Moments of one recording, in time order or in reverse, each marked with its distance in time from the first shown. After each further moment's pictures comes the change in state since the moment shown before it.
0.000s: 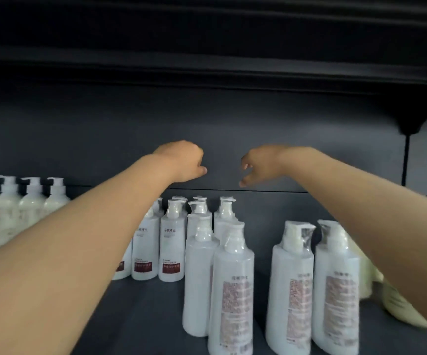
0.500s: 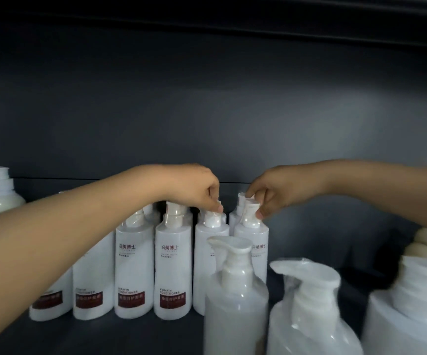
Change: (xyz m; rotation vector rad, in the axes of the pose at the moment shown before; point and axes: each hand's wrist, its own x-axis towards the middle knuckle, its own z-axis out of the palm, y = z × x) left_hand 0.061 -0.029 0.092 -0.174 -0.349 0.260; right_hand 0.081 -0.001 0.076 0.360 -0.305 -0.182
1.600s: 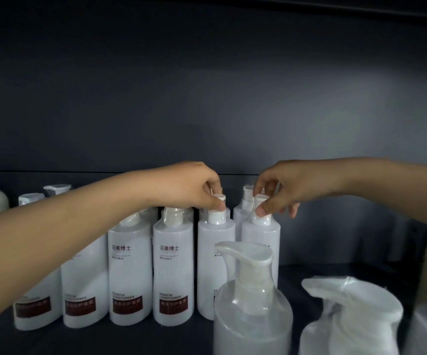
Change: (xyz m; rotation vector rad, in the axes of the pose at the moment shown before) left_hand 0.007 -0.017 0.024 -0.343 0.099 -0.006; right_hand 0.011 0.011 0.013 0.317 0.039 0.081
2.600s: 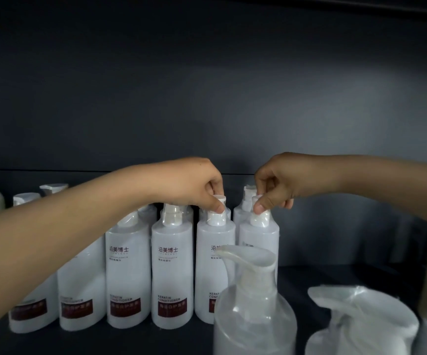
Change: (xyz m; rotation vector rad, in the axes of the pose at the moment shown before) left_hand 0.006 0.003 -0.004 0.075 -0.029 0.029; right_hand 0.009 0.002 -0.007 -0.119 0.047 -0.090
